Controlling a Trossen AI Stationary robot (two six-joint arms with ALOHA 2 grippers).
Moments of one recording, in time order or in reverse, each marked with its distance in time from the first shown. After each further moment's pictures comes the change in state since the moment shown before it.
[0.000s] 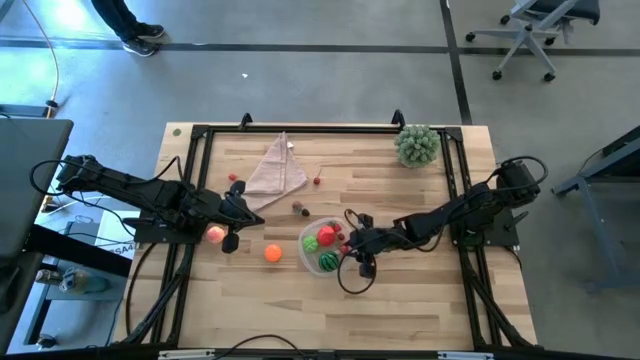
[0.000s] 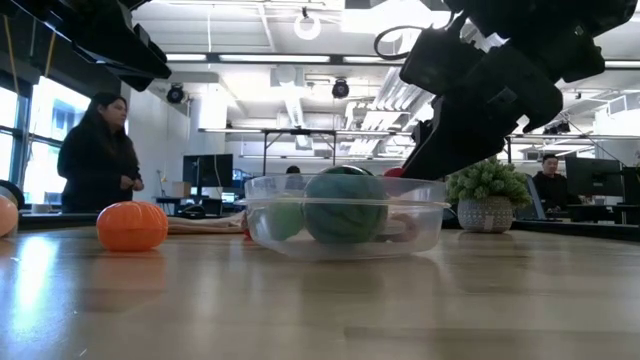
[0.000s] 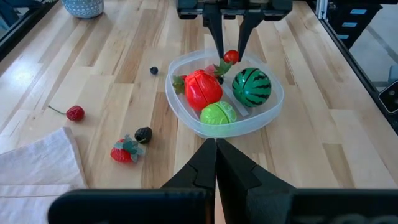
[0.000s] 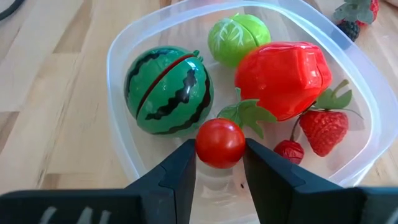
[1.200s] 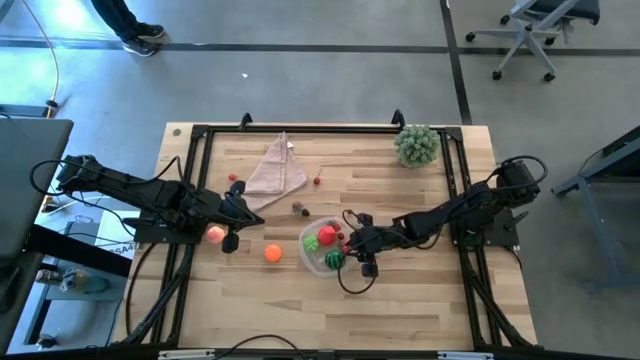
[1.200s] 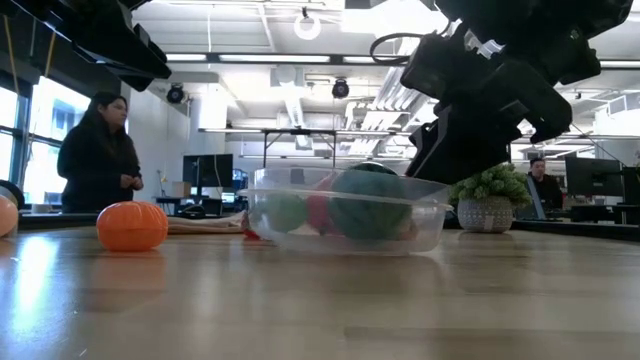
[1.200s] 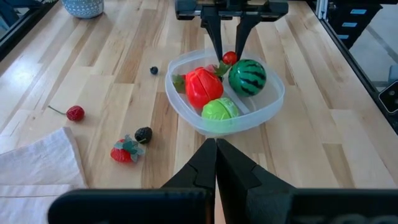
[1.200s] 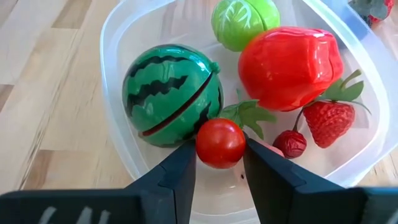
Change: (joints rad) left arm 0.000 0.000 0.000 0.000 0.000 0.000; right arm -0.021 0.000 0.002 -0.039 -0.040 -0.070
